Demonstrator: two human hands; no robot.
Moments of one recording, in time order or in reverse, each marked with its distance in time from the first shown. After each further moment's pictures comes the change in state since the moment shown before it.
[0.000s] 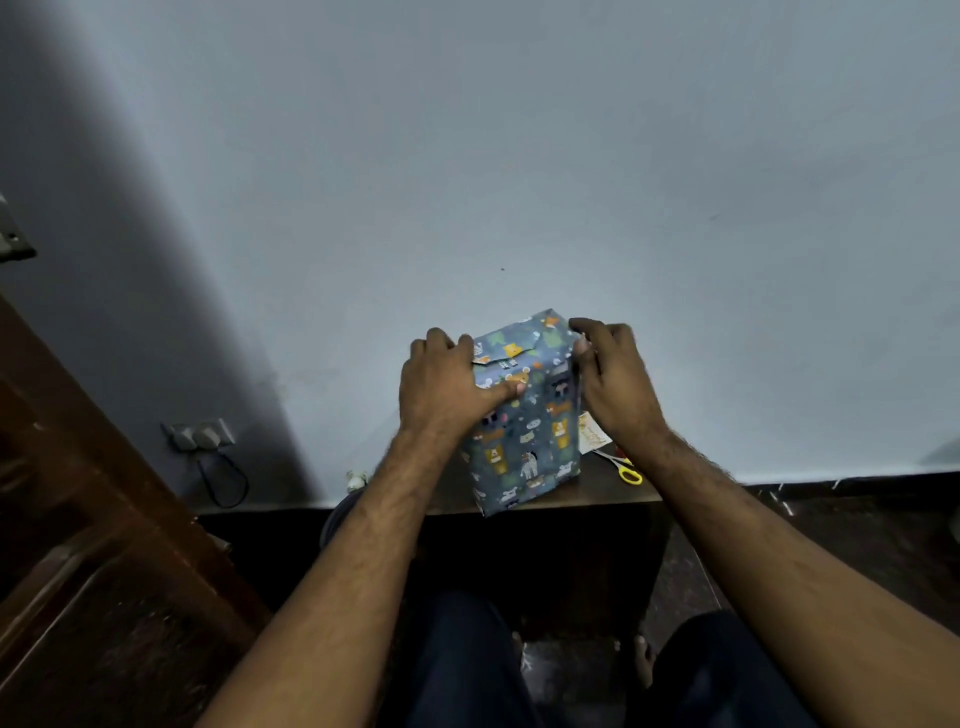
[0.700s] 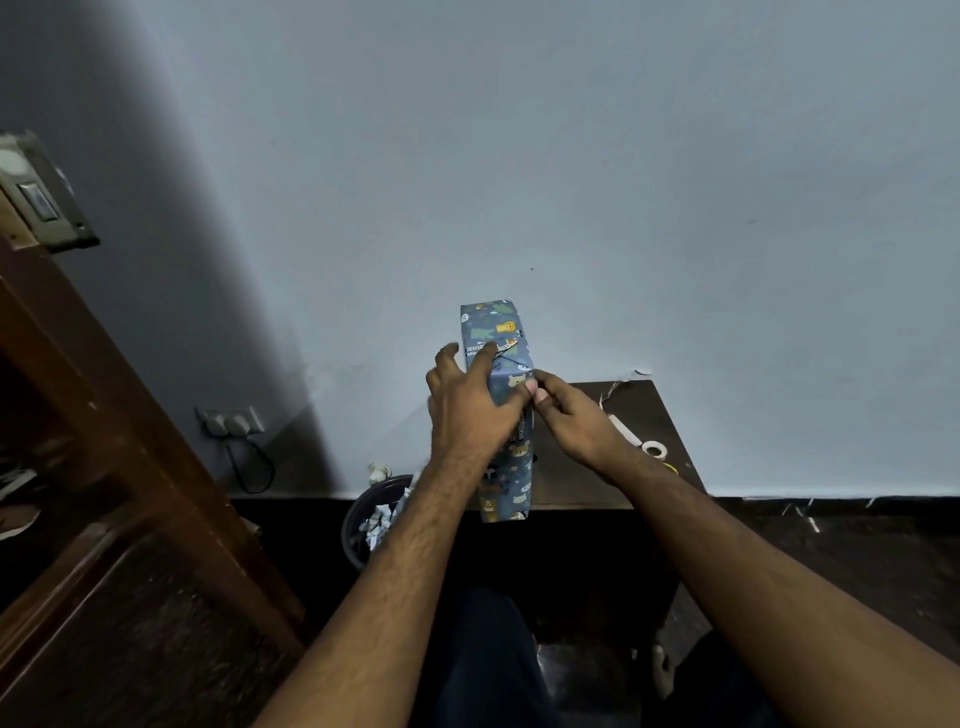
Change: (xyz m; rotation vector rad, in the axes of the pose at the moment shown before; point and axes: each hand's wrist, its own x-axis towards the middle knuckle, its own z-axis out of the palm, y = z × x) left_hand -0.031 -0.002 0.020 -0.423 0.105 -0.178; right_hand -0.025 -0.025 0.051 0.293 -0.464 0.163
